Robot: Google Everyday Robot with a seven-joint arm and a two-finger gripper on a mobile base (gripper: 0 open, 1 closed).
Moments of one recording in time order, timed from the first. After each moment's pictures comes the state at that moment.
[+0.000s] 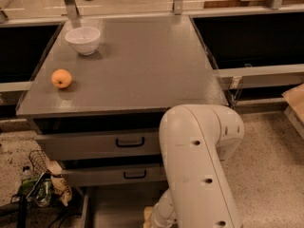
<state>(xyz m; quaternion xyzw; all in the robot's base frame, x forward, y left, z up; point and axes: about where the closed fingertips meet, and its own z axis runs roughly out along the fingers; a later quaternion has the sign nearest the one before) 0.391 0.005 0.238 -0.67 0.72 0.11 0.14</state>
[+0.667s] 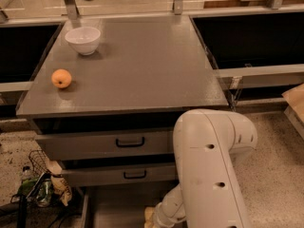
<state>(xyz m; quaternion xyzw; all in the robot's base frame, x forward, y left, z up) 0.391 -0.002 0.229 -0.66 0.73 0.13 0.15</state>
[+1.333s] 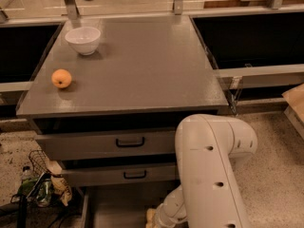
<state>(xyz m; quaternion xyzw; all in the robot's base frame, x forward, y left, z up) 0.395 -0.010 0.206 -0.64 0.74 0.14 0.14</state>
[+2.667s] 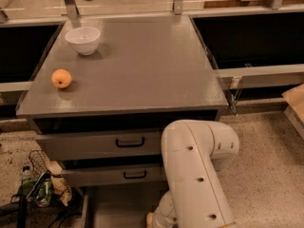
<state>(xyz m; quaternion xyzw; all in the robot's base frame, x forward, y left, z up) 0.389 -0.006 0.162 -0.64 0.75 0.15 0.10</state>
